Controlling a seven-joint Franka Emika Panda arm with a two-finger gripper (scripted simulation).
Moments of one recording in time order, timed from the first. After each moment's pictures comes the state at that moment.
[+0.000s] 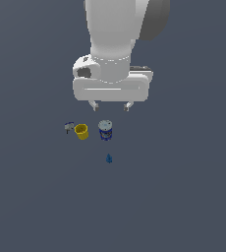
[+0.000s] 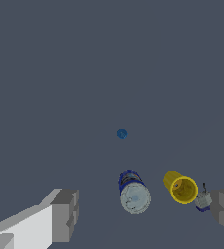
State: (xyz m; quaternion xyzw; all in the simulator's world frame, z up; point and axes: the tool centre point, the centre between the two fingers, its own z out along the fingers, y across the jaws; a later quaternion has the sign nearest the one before) arm 0.009 -0.005 0.328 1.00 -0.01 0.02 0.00
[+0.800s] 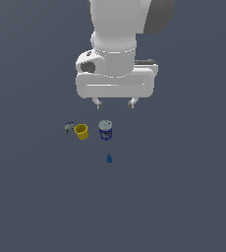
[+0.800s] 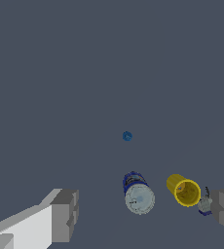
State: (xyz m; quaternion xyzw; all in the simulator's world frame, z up) arm 0.010 0.007 0.340 1.00 0.00 0.03 -0.01
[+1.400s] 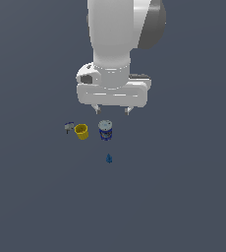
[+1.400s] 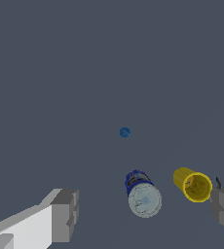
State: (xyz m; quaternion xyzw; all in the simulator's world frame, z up) arm 0.002 -0.001 0.304 1.00 -0.05 0.03 -0.01
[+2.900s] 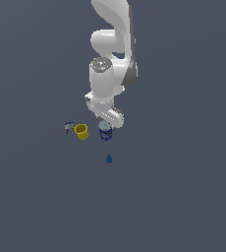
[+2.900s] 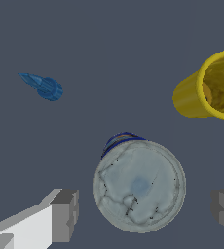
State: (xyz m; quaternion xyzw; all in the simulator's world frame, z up) arm -0.107 -0.038 0.126 0.94 -0.35 0.00 0.00
